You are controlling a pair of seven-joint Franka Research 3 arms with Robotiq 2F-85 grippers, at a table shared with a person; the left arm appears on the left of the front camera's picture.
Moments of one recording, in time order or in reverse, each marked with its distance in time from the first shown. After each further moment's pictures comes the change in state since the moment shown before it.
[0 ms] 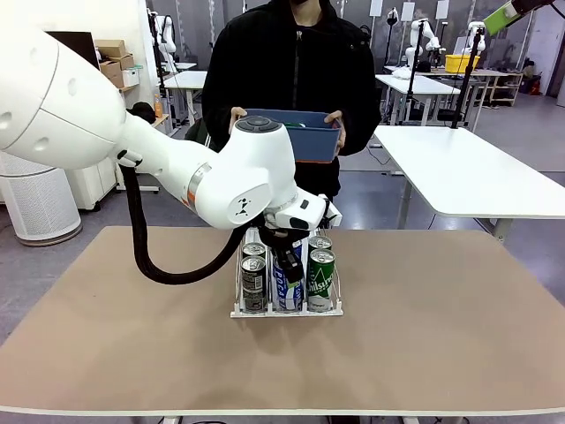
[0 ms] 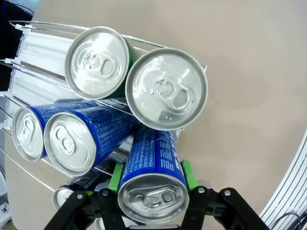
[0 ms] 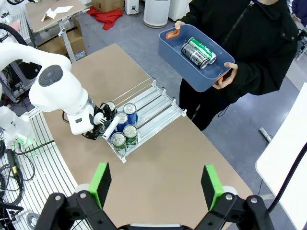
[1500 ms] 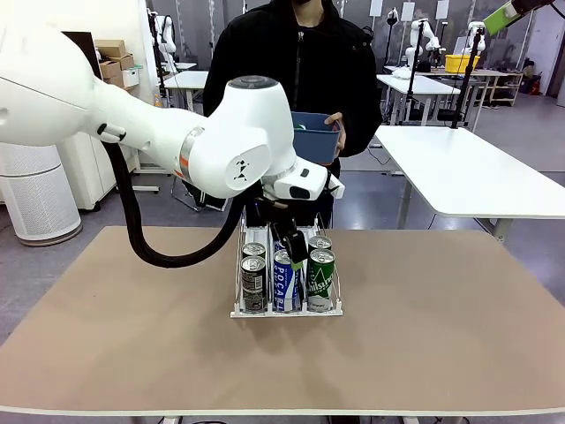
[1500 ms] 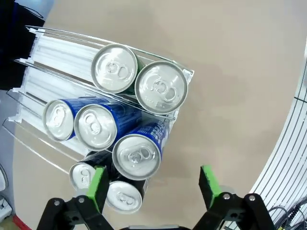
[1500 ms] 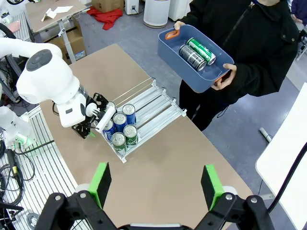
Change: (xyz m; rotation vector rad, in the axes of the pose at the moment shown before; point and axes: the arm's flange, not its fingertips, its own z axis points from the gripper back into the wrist) left arm 0.006 -0.002 0.062 -0.002 -0.013 0.029; right arm 0.000 0.000 0.000 0.000 0.000 0.000
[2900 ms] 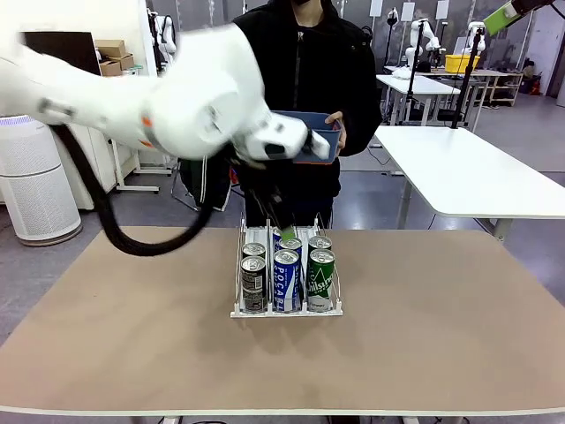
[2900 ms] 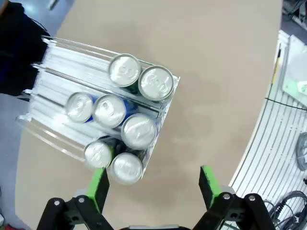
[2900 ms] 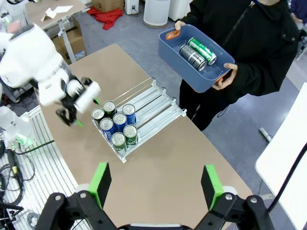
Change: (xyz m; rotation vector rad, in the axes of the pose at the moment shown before) left arm -0.030 0.016 0.087 -0.057 -0.117 0.017; right arm 0.000 0.000 0.000 0.000 0.000 0.000
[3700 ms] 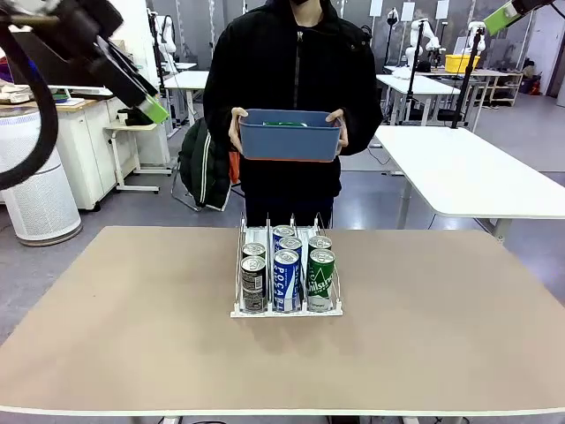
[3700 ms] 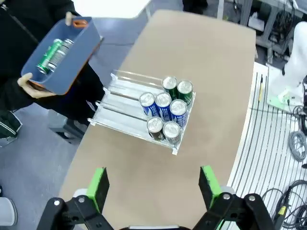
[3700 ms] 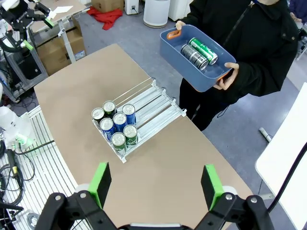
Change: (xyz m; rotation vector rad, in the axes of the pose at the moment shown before) left arm -0.151 0.051 0.246 0.088 -0.374 -0.040; right arm 0.000 0.000 0.000 0.000 0.000 0.000
